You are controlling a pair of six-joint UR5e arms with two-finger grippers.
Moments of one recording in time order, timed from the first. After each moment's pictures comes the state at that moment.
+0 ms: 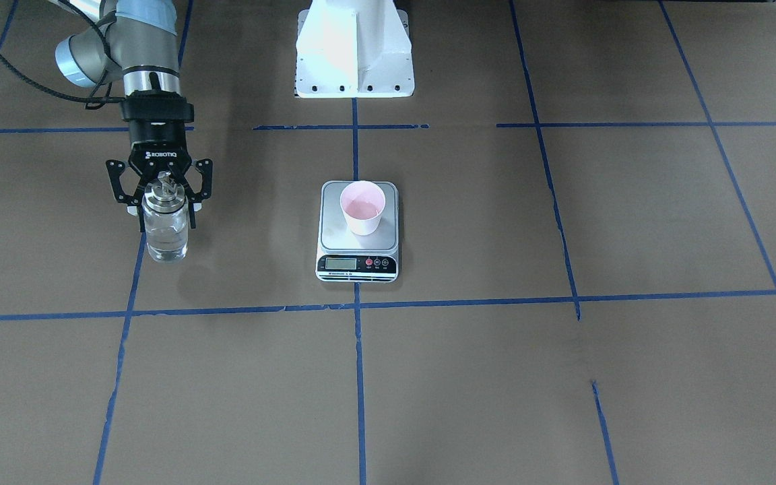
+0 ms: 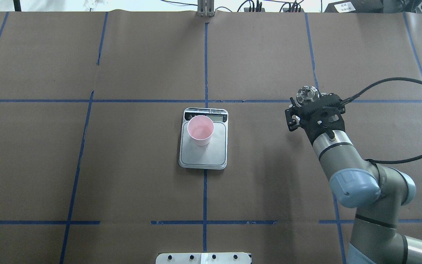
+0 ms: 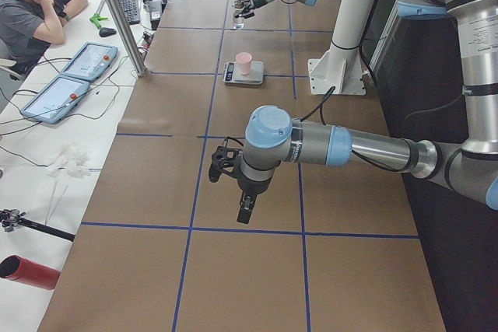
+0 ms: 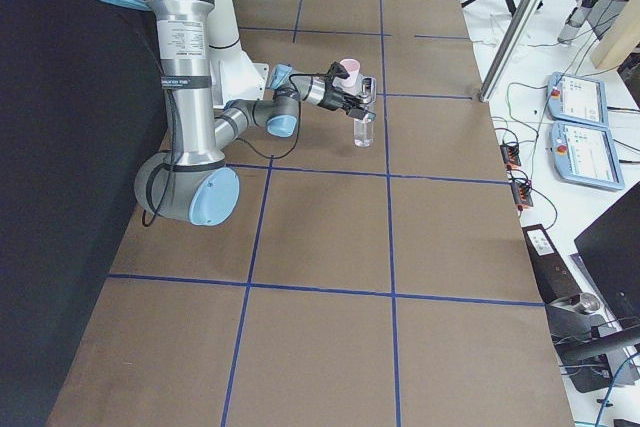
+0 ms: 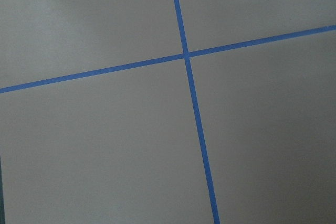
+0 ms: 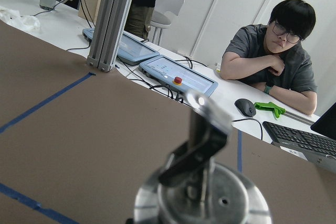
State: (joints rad) left arm -1.71 -1.32 -2.00 -1.50 -2.31 0.20; right arm 0.37 -1.41 1.89 -0.94 0.78 0.72
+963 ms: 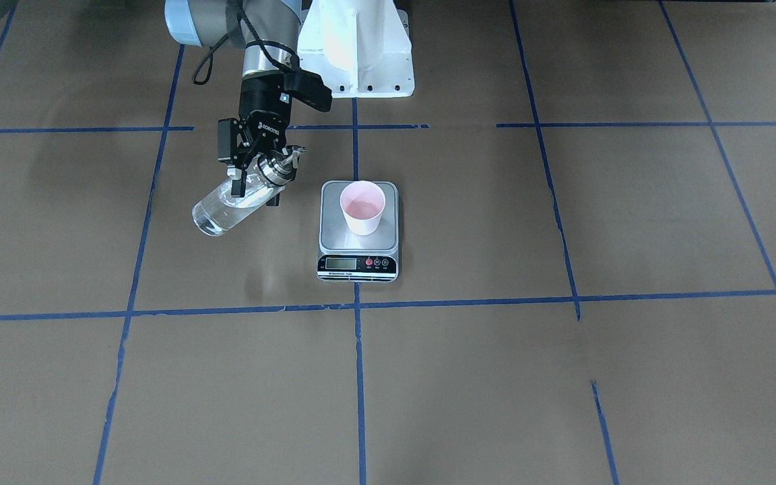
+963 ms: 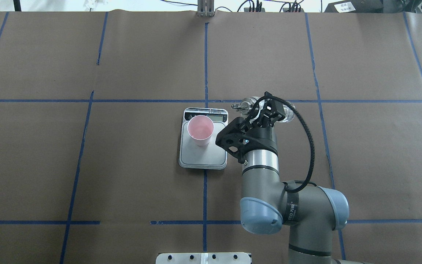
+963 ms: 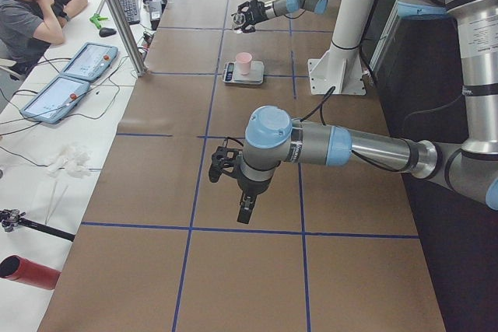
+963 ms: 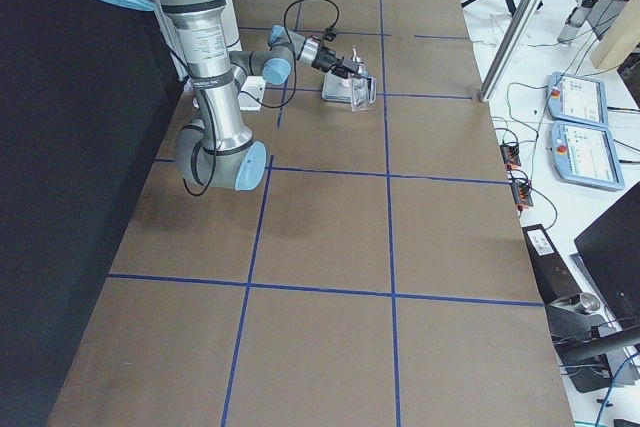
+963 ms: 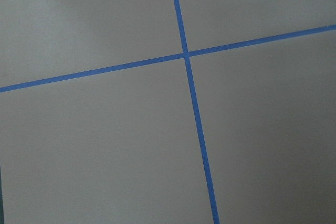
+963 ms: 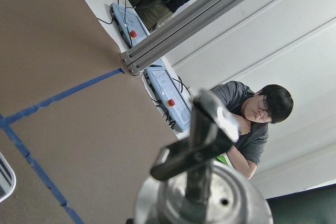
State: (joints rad) left arm -1.71 -1.32 -2.00 -1.49 -2.31 0.20; right arm 0.21 -1.11 1.86 -1.54 0.46 0.47
